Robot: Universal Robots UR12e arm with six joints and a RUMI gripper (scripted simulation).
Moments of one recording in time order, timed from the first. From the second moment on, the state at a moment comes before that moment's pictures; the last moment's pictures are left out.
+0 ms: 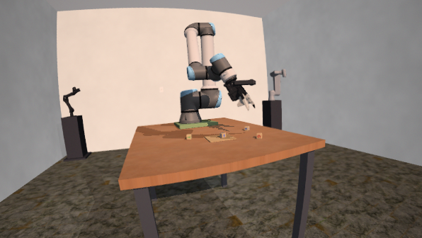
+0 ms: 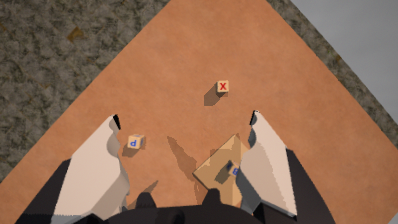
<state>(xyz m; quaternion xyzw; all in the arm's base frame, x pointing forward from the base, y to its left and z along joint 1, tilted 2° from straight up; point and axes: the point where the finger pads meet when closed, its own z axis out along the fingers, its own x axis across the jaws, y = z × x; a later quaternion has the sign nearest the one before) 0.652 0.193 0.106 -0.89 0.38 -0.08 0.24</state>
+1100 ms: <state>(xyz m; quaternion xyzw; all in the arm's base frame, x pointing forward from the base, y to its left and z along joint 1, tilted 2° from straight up) 0.739 0.174 0.090 -0.89 0.38 -0.08 0.24</state>
